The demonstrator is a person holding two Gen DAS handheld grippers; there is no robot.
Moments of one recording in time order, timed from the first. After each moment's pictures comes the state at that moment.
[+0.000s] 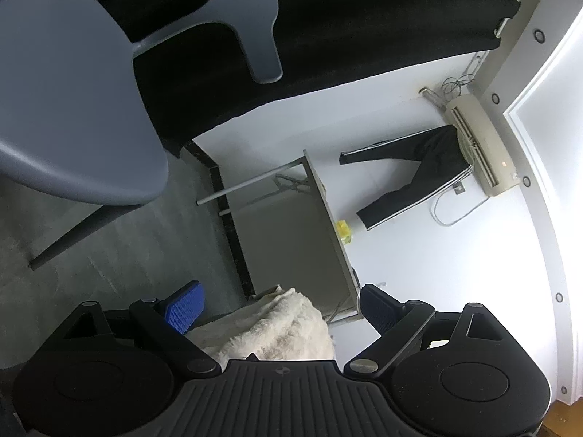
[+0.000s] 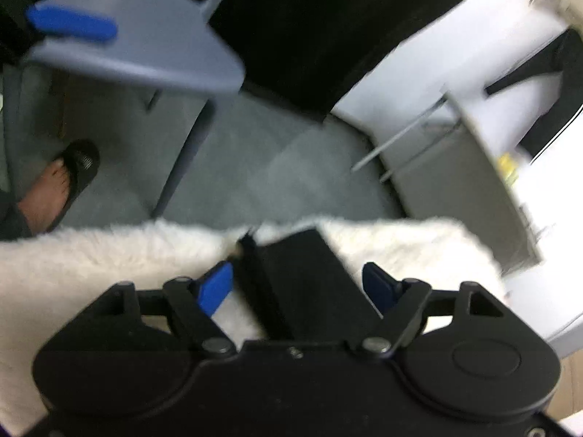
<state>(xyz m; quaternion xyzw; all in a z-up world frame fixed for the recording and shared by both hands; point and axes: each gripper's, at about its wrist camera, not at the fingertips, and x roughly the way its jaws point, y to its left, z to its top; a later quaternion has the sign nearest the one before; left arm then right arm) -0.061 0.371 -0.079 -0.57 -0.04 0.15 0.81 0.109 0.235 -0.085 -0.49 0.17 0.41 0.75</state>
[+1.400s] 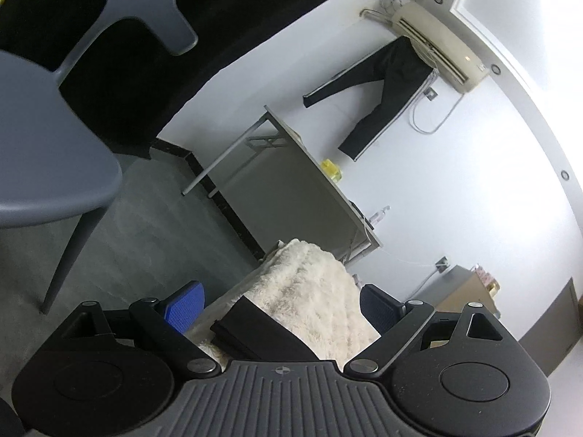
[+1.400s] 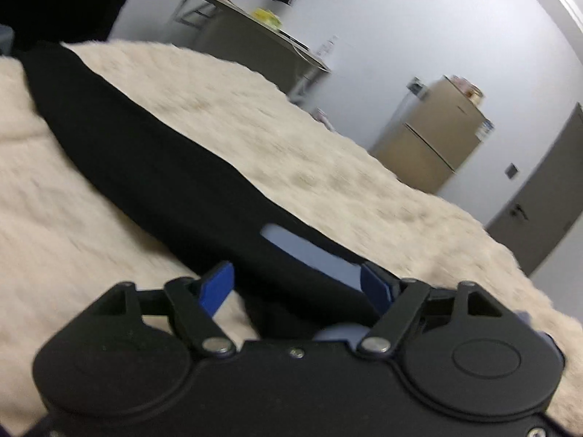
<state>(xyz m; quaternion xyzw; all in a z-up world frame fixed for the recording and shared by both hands) -0.034 0.324 -0.052 -0.44 0.04 0.11 0.89 0.073 -0.196 -0.056 -0.33 0.20 0.07 0.92</state>
